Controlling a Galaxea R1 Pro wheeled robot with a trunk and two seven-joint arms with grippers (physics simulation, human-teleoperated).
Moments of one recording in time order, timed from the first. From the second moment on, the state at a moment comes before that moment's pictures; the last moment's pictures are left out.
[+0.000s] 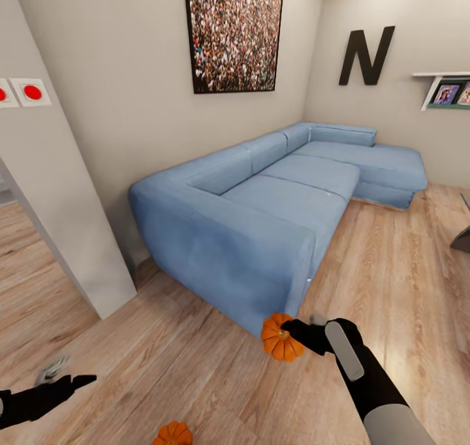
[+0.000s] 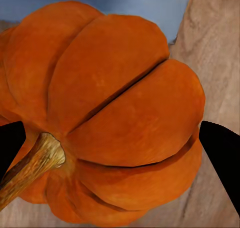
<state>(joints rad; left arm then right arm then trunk) -0.38 0.52 0.10 -0.61 0.53 0.65 -0.59 -0.52 -0.01 0.01 -1.02 -0.79 0.82 -0.36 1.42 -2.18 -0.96</state>
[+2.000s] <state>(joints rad) -0.41 0.58 0.10 -0.69 0.51 0.77 -0.95 -0.53 0.14 0.06 -1.10 -0.78 1.03 -0.29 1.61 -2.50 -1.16</state>
